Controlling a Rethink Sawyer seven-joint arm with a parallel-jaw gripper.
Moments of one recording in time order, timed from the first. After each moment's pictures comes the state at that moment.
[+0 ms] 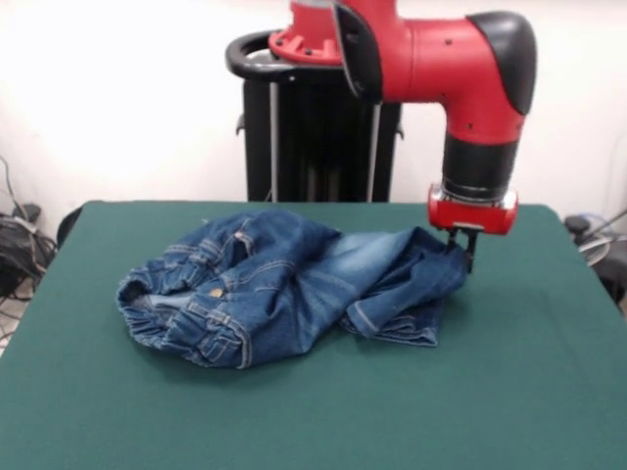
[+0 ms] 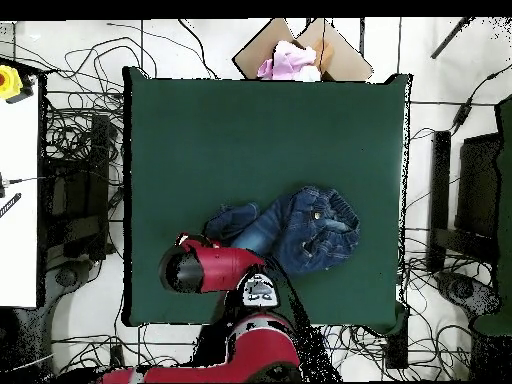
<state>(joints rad) -0.05 -0.54 0.06 1.98 -0.03 0.06 2.02</state>
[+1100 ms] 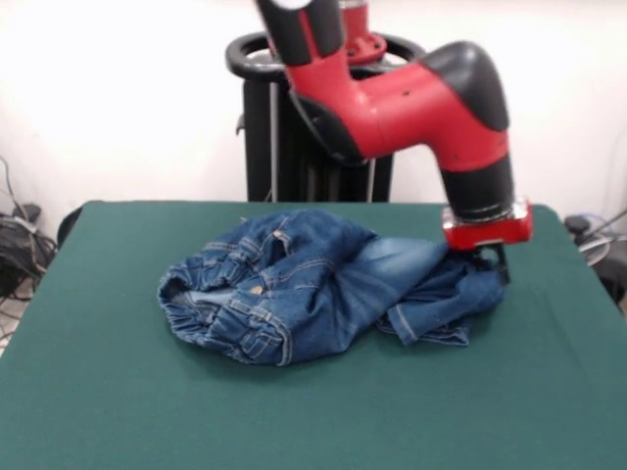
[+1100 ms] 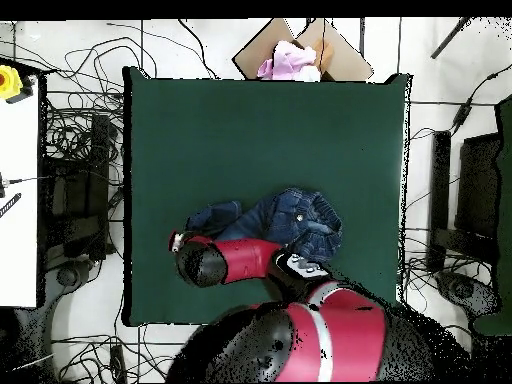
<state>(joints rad) -0.35 -0.45 0.39 2.00 -0.26 0.02 2.02</state>
